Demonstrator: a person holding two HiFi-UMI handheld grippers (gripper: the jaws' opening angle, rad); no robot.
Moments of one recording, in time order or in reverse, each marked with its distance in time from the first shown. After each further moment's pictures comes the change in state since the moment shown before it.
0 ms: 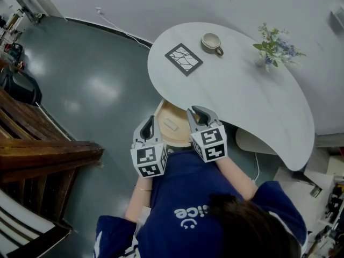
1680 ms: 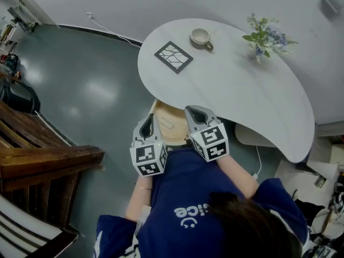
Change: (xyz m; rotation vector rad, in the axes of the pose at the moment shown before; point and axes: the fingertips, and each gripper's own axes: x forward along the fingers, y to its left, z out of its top) left arm 0.011 -0.031 0.001 0.014 0.001 -0.048; right arm -0.016 -0.013 -0.006 0.024 -0.043 0.046
